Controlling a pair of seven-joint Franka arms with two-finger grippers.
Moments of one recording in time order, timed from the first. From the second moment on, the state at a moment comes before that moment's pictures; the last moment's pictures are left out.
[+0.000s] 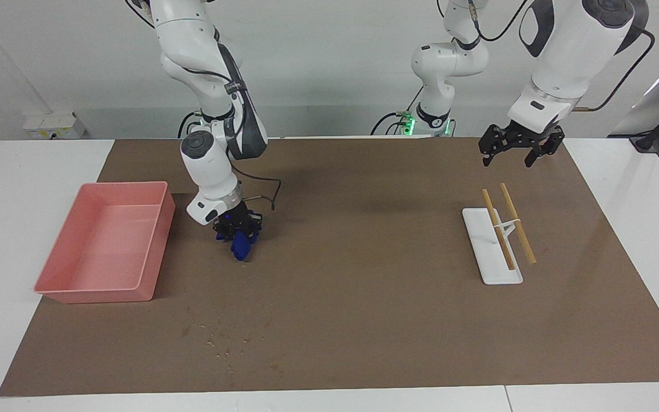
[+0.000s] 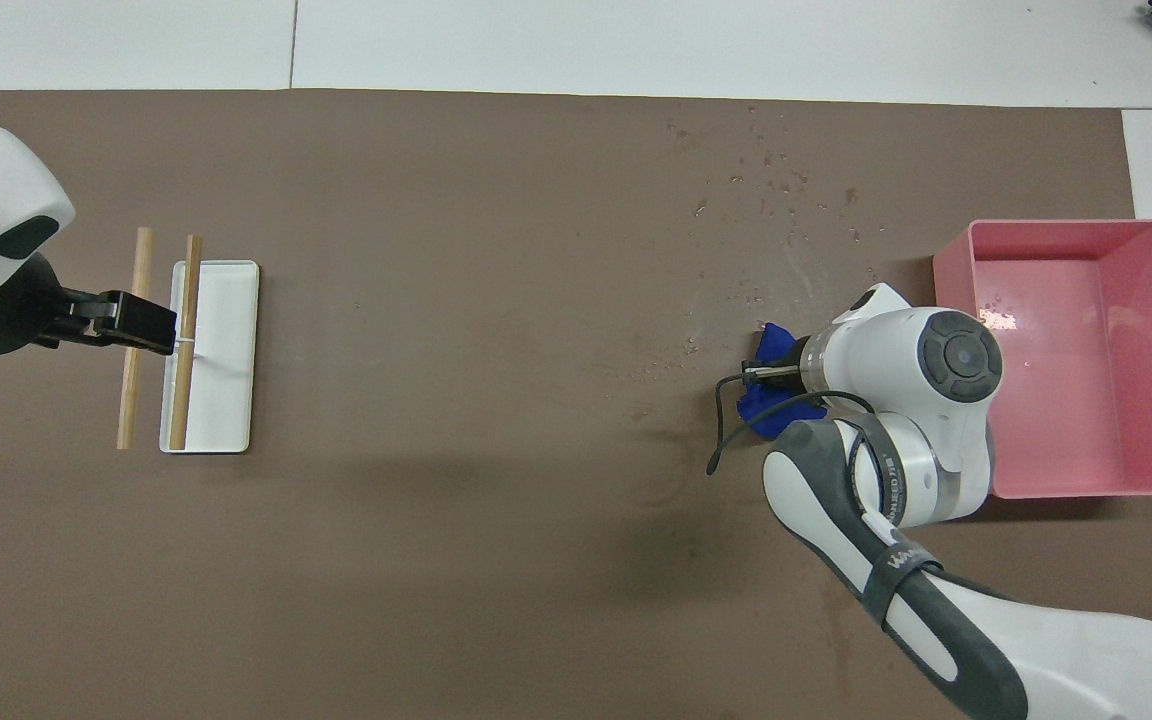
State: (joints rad) left arm 0.01 -0.02 -0.15 -1.63 -0.01 1.57 -0.02; right arm 0.22 0.20 0.02 -2.20 0.16 2.52 0.08
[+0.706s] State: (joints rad) left arm 0.02 -0.01 -0.15 -1.60 -0.02 1.51 -0.02; right arm 0.21 0.29 0.02 -2.12 0.16 2.59 0.03
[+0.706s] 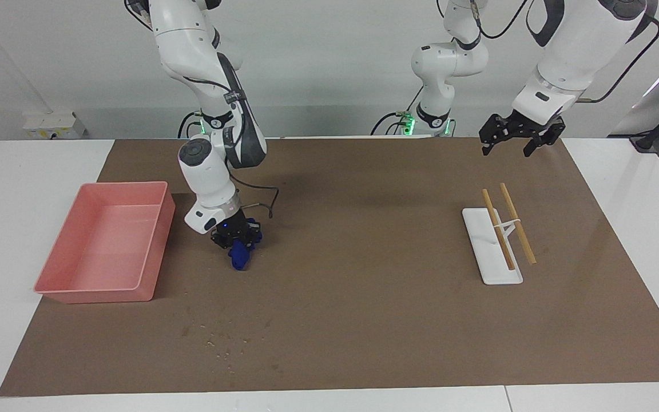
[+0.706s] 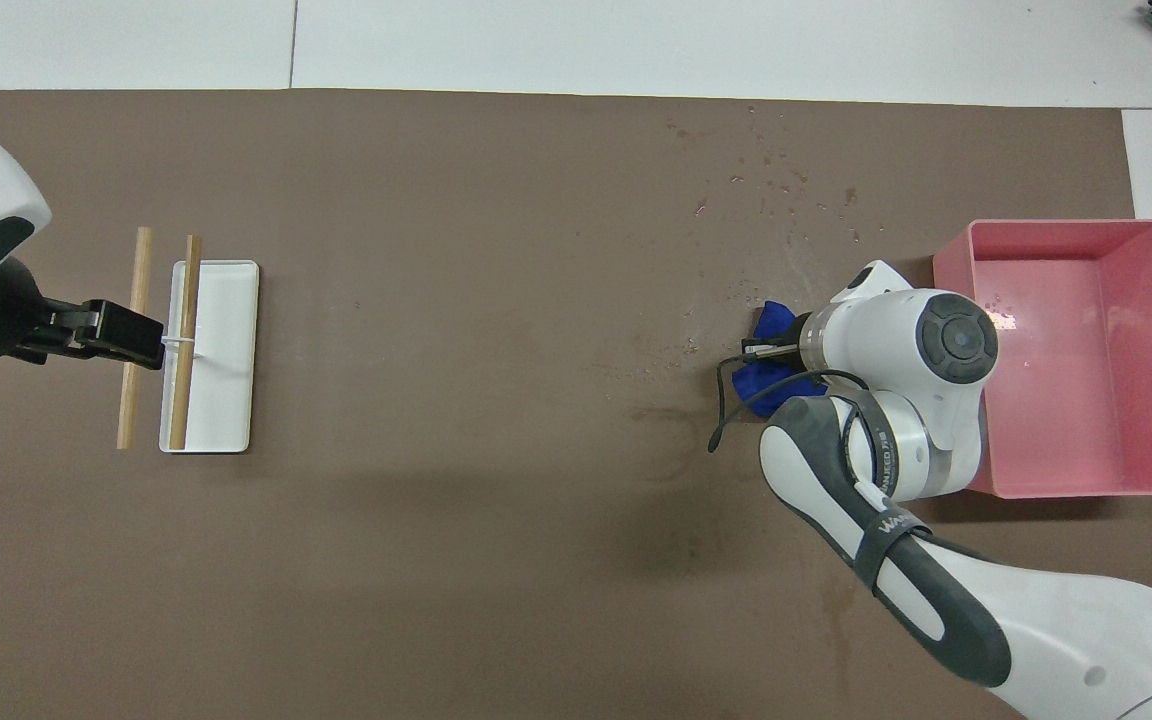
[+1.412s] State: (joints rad) left arm 0.02 -0.01 -0.15 -1.60 -0.02 1.51 -0.02; right arm 0.21 0.44 0.02 -1.92 0.05 2.64 0.03
